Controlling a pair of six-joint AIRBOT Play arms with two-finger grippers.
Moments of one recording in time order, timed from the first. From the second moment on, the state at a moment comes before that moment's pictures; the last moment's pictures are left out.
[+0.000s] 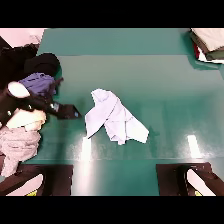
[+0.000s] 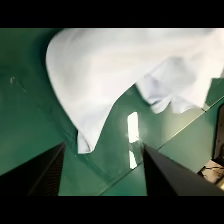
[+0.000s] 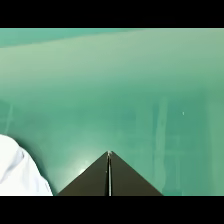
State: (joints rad) left arm -0.04 -1.12 0.78 0.80 -1.25 -1.21; right arm -0.25 -0.91 1.55 -1.20 1.36 1.57
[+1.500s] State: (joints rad) left arm -0.31 -1.04 1.16 0.97 -1.19 -1.26; right arm 0.22 -1.17 0.97 -1.15 1.31 1.48
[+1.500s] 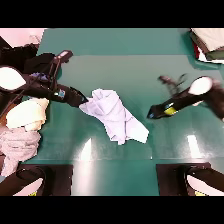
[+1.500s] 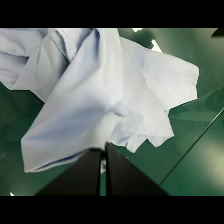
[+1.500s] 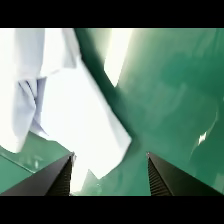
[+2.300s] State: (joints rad) left arm -0.31 -1.04 1.43 1.20 -1.25 -1.36; right arm 0.36 -1.20 1.15 -1.46 1.26 1.50
